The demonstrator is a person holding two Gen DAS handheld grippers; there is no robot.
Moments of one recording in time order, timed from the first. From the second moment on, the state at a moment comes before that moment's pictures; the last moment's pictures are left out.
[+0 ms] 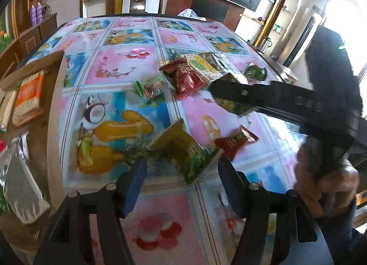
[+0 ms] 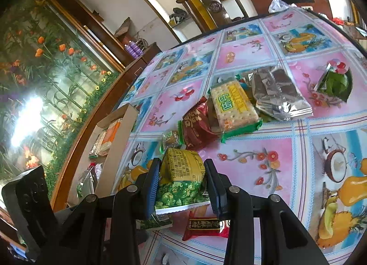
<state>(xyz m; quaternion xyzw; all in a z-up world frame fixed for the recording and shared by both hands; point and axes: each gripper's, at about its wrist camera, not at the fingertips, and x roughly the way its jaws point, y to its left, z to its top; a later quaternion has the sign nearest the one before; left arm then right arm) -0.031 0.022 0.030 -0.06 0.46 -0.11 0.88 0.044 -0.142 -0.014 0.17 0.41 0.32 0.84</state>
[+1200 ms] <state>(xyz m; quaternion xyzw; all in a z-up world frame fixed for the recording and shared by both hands) -0.020 0.027 0.037 -0.02 0.35 -0.04 0.94 0.028 -0.121 -0.003 0.06 0.36 0.28 0.89</state>
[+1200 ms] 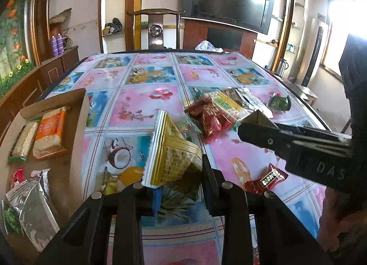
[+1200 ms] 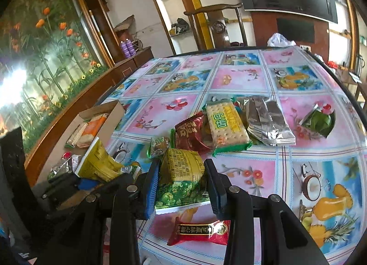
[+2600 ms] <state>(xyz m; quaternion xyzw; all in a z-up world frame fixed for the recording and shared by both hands) -0.033 0.016 0.050 0.02 0.31 -0.02 0.95 0.024 -0.116 -0.002 0.05 0.35 0.28 0.89</state>
